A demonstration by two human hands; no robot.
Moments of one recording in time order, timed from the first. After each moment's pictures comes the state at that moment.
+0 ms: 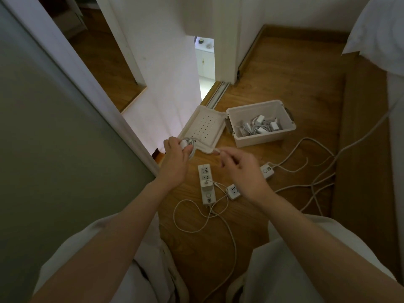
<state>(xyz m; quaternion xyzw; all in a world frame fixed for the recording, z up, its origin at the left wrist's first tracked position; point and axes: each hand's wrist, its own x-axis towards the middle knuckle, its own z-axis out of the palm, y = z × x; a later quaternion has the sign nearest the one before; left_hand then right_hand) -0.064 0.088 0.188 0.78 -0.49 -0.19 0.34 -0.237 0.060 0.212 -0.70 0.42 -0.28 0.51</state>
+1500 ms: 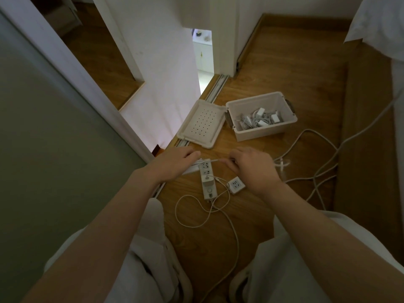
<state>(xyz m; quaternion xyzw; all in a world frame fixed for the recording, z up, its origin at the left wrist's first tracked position) -0.053 0.091 0.212 0.71 -0.61 -0.33 0.08 -0.252 0.040 0.193 -0.91 0.40 -0.10 0.10</state>
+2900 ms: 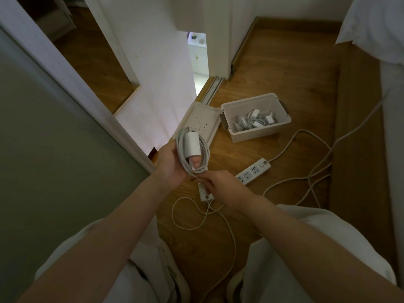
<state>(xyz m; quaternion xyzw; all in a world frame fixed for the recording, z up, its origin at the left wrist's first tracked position) -0.084 0.088 0.212 0.45 -0.09 -0.64 0.62 -0.226 0.071 0.177 -0.86 0.30 -0.10 0.40</state>
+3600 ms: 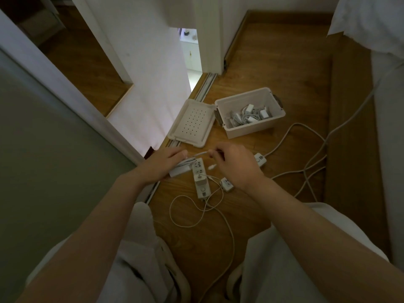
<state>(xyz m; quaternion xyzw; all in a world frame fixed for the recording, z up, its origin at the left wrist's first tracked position) -0.056 0.094 0.215 0.69 -0.57 -0.42 0.16 -0.245 0.041 0.195 -0.84 0.44 -0.18 0.26</state>
